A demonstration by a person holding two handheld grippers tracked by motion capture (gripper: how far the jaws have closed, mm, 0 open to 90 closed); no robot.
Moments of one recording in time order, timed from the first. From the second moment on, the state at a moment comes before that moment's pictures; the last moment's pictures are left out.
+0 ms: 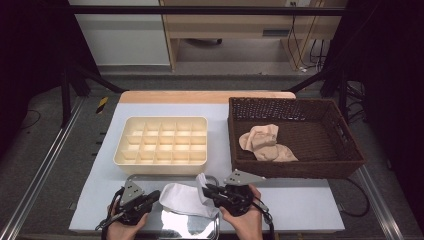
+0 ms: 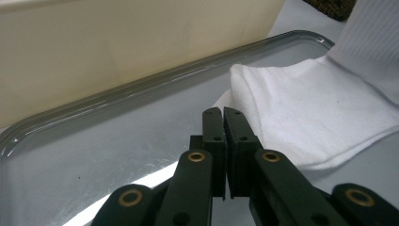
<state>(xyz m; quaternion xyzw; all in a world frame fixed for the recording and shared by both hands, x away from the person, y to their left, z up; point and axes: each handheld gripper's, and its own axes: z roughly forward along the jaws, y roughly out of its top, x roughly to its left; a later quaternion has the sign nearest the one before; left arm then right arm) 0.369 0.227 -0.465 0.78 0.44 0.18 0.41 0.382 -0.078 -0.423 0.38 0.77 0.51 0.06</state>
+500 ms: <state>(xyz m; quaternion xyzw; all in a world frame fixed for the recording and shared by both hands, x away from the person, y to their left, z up) 0.370 0.226 -0.470 0.78 0.44 0.18 0.40 0.394 -0.015 -0.443 0.36 0.80 0.48 0.06</state>
